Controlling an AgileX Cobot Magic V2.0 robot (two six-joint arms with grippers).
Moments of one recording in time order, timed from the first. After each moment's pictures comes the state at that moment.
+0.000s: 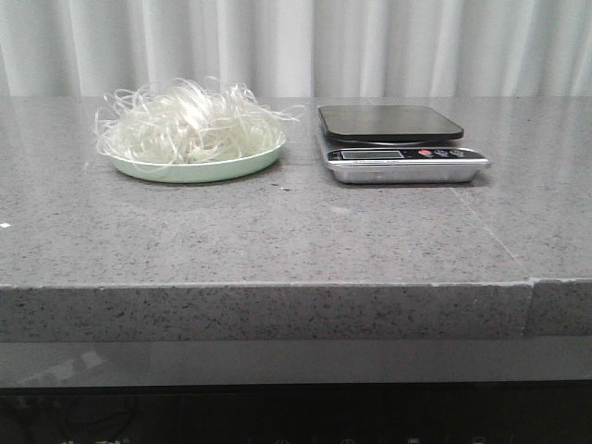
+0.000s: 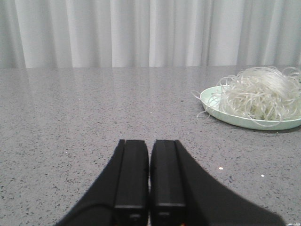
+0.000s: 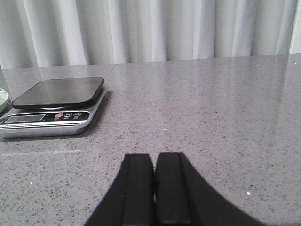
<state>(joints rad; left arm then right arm) -0.06 0.00 0.01 0.01 0.07 -0.02 0.01 -0.01 0.03 0.06 0.05 0.04</state>
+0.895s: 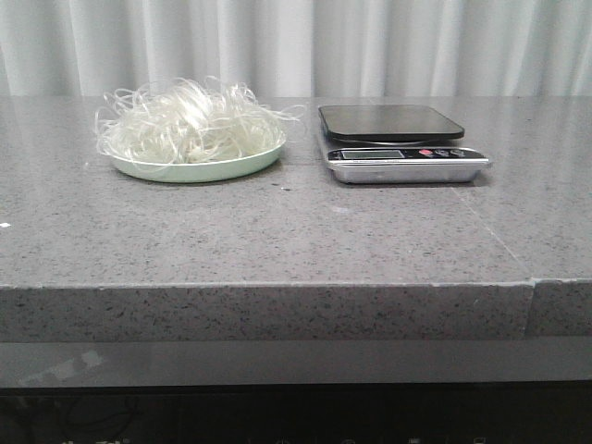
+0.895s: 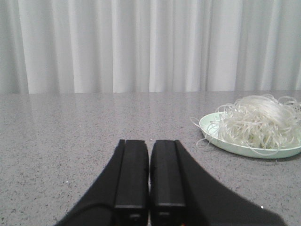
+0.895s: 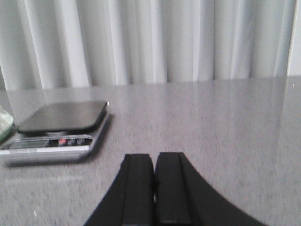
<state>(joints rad) -0.06 0.00 0.00 0.01 -0.02 -0.02 0.01 -0.01 -0.02 0.06 0.00 0.04</state>
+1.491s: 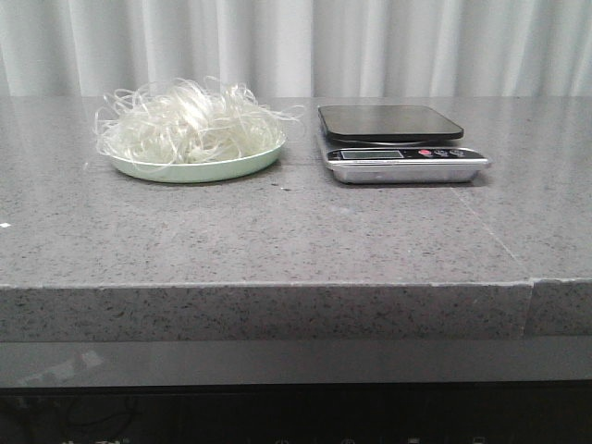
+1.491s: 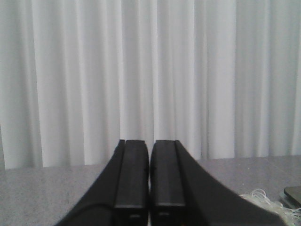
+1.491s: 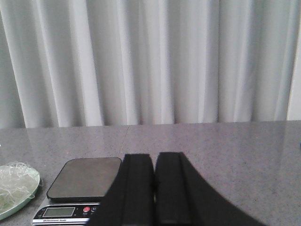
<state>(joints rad) -0.06 0.19 -0.60 0.04 0.28 -0.02 0.01 0.25 -0.60 0.06 0.35 0.04</state>
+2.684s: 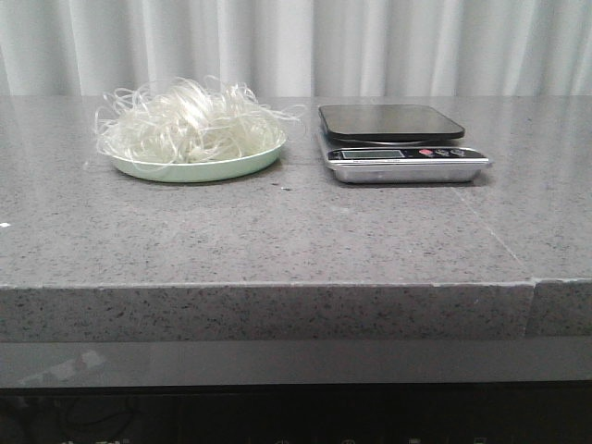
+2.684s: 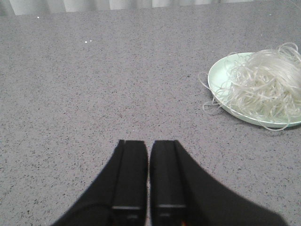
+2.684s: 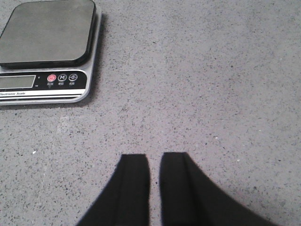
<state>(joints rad) -0.06 0.61 -0.67 0.04 0.53 -0.02 0.01 0.72 -0.68 0.06 0.58 0.04</state>
